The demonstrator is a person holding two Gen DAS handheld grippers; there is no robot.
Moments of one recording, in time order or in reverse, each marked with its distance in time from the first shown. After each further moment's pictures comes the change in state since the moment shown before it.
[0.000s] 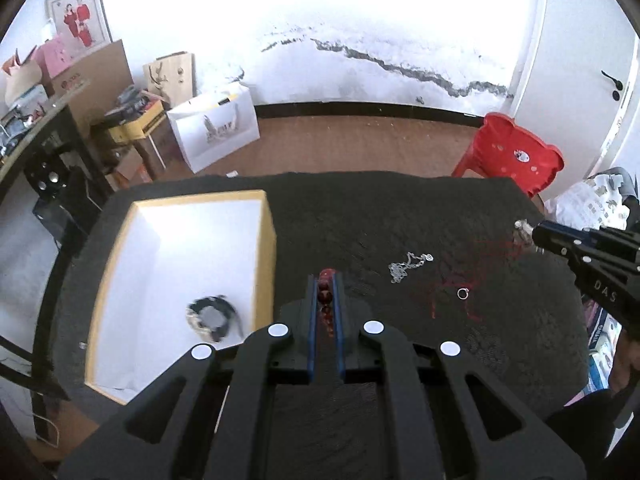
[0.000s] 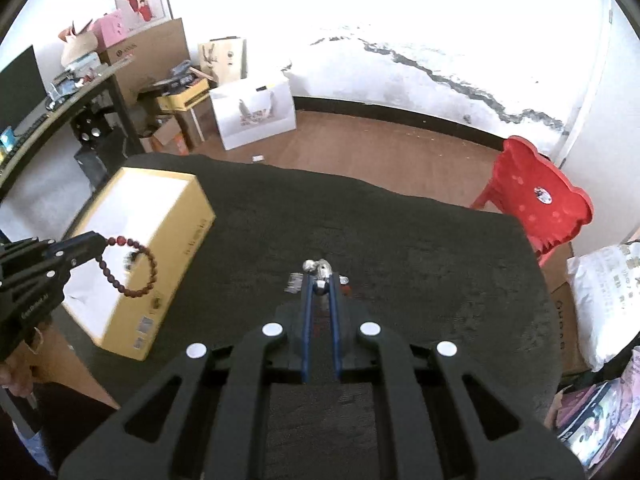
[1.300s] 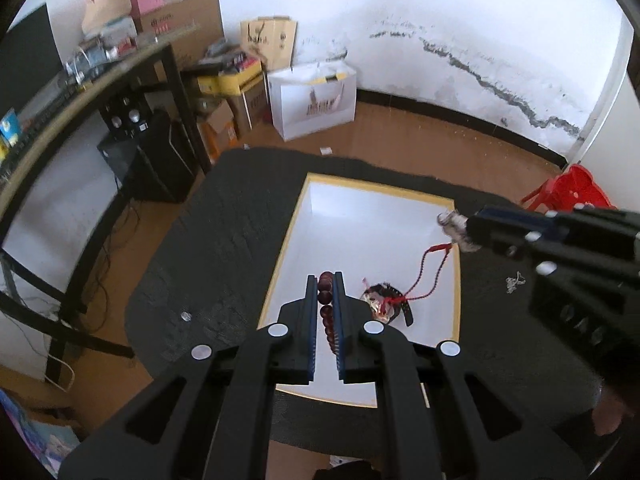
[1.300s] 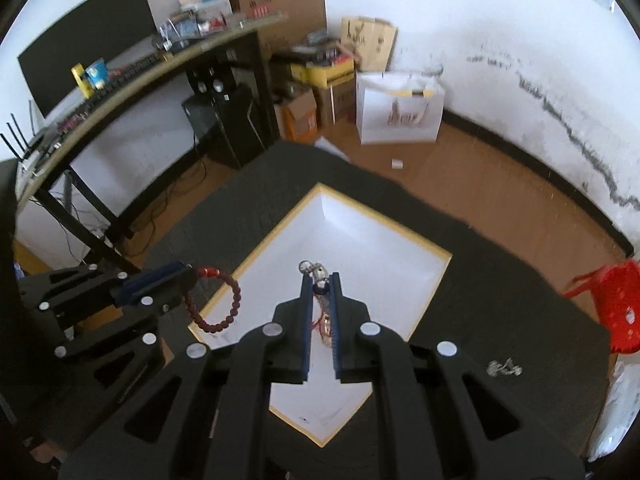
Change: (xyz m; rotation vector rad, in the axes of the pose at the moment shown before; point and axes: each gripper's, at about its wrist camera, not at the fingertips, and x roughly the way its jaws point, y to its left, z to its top) left arm -0.030 0.218 -0.004 -0.231 0.103 0.148; right arm 0.054 0.320 0.113 -0.283 0.146 0.235
